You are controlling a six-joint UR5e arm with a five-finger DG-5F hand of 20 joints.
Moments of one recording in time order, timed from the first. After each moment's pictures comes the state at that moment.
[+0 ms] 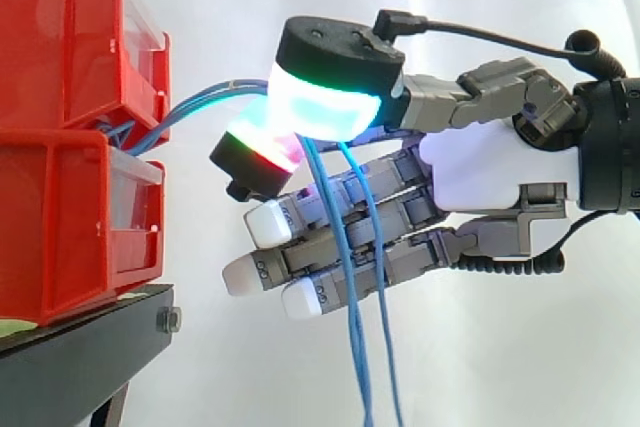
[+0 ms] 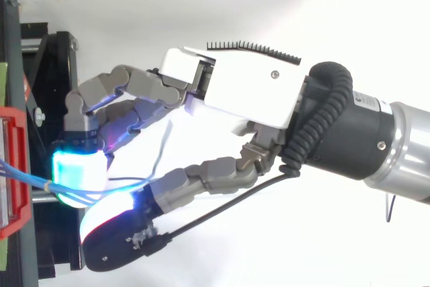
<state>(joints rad) 0.21 -2.31 -1.07 -2.90 -1.07 -0.15</state>
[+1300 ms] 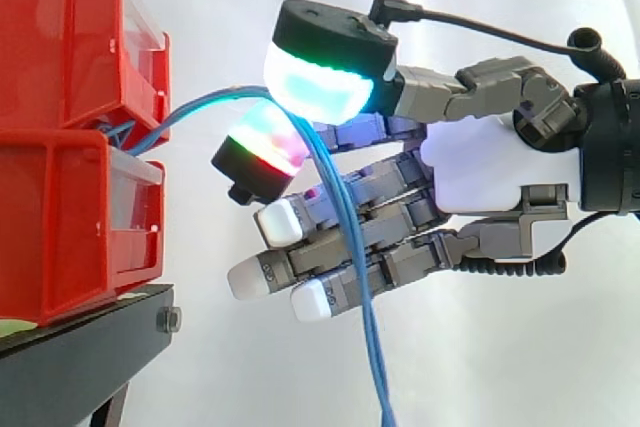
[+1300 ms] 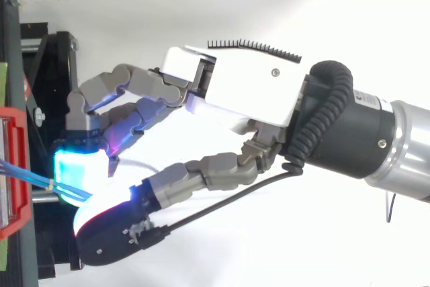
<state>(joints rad) 0.20 -2.31 -1.07 -2.91 -1.07 -0.14</state>
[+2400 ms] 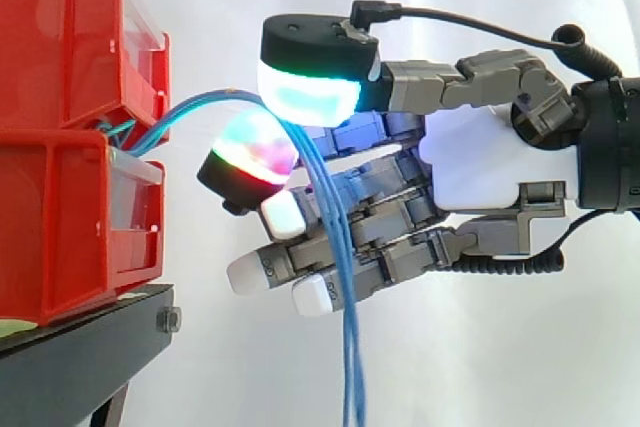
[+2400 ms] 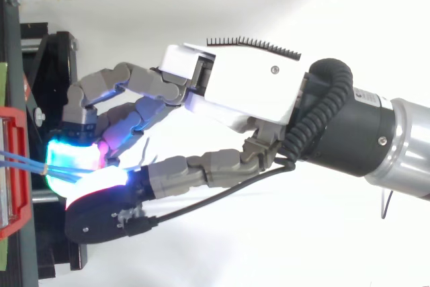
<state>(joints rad) 0.20 -2.31 -1.06 -2.91 -1.08 -0.13</state>
